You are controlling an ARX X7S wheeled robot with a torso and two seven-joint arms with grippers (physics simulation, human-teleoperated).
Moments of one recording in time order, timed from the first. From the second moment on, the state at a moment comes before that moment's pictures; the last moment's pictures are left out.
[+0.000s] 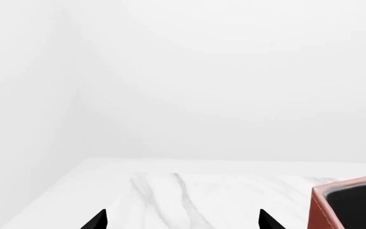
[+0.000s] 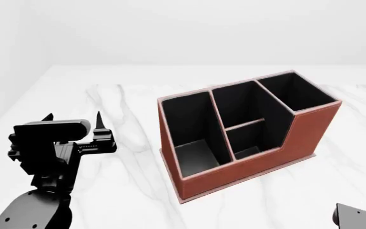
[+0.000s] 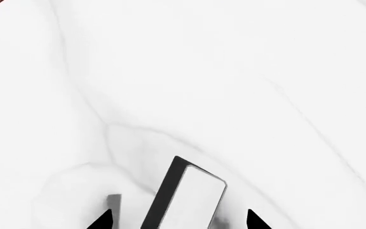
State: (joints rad) left arm -0.30 -0.33 0.01 0.54 -0.37 -0.71 -0.30; right arm 0.33 1.23 -0.83 -0.58 2.03 0.21 1.32
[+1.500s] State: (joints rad) left arm -0.32 -0.34 0.05 0.52 -0.38 -0.70 -0.32; right arm 1.47 0.61 -0.92 0.09 1.88 1.12 0.79
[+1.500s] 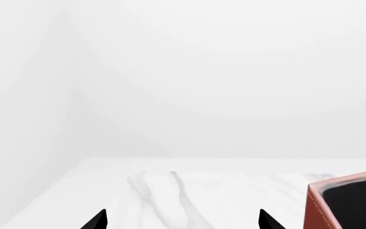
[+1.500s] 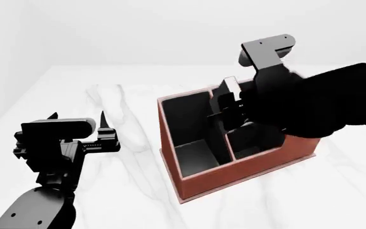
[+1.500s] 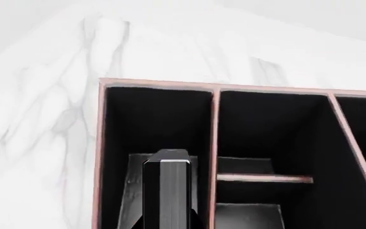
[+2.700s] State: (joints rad) left arm -0.33 -0.34 0.06 0.50 -0.40 -0.70 -0.34; right arm 1.90 0.00 -1.58 1.13 1.62 1.17 0.02
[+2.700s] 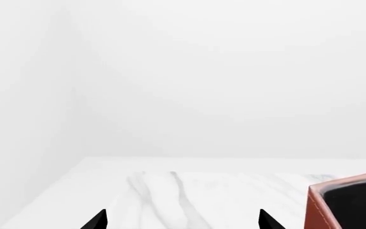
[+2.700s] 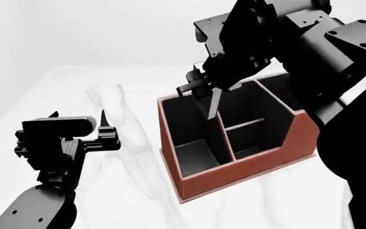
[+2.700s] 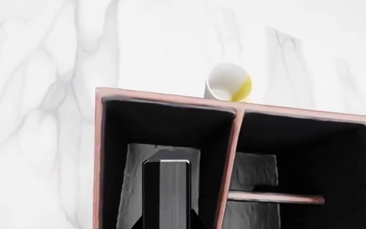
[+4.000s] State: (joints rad) left arm -0.32 -0.36 0.06 0.50 -0.42 -0.68 -0.35; right arm 1.56 0.00 -1.60 1.12 1.65 0.97 0.09
